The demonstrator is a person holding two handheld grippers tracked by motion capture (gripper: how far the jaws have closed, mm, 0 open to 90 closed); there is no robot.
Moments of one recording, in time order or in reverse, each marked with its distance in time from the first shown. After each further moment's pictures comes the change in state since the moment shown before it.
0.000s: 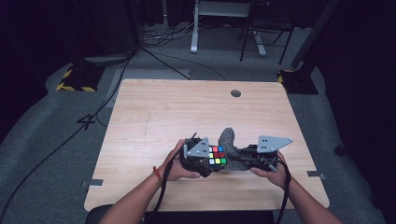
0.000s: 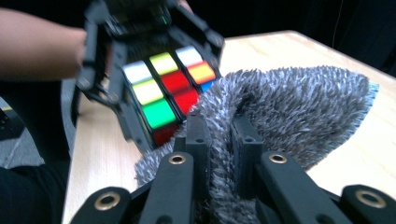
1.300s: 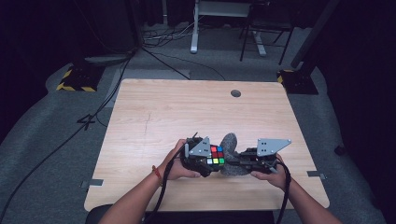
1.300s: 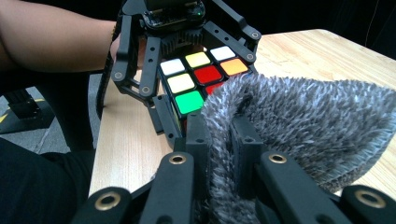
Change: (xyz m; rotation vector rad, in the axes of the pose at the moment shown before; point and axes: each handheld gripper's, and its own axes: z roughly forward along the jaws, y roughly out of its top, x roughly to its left) left arm 0.004 -0.002 0.005 0.080 0.010 -0.011; right arm 0.004 -0.003 0.001 -0.042 0.125 -0.008
